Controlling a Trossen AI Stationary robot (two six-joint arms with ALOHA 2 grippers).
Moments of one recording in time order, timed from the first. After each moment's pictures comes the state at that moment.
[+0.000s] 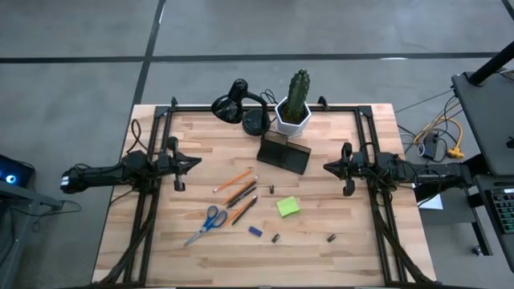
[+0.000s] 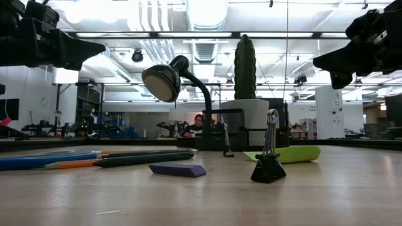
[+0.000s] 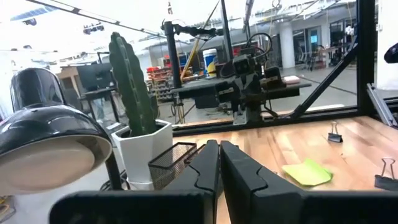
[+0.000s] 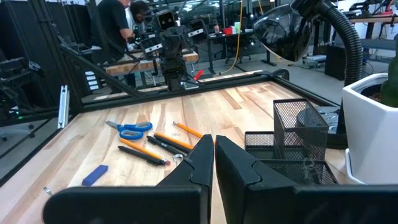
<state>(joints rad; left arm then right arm) 0.06 0.04 0.01 0.12 -0.11 0.19 -0.02 0.10 0.01 0.06 0.08 0.17</state>
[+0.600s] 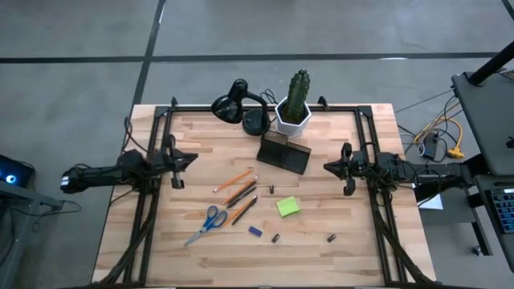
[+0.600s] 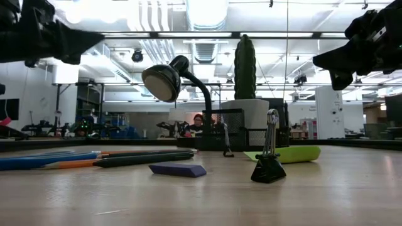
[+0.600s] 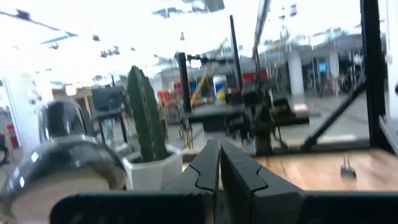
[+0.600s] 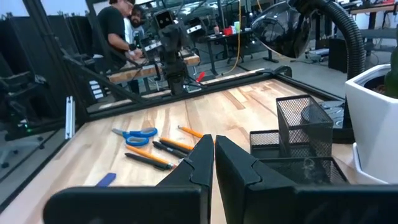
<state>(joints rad) 0.06 0.04 0.01 0.26 -0.14 0.19 -0.02 0.10 0.01 0.07 0.08 0.24</state>
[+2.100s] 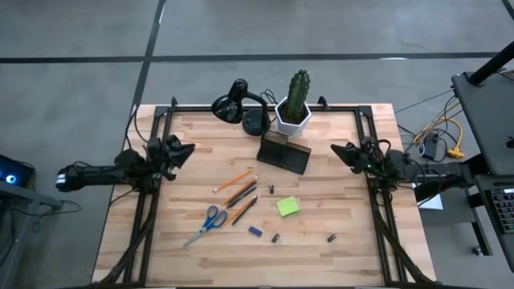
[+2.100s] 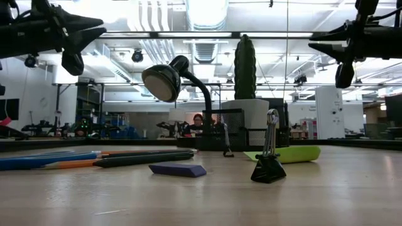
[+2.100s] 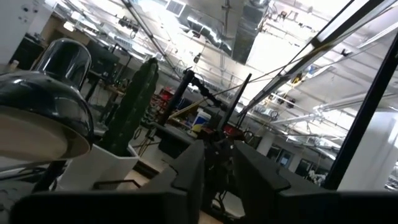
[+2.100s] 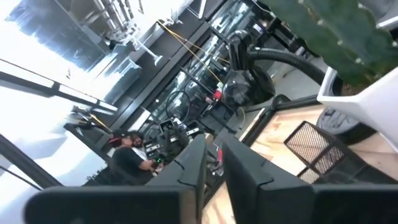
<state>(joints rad) 0.06 0.13 0.01 0.45 -0.23 -0.44 -0.02 0.12 0.01 0.34 0.36 0.86</state>
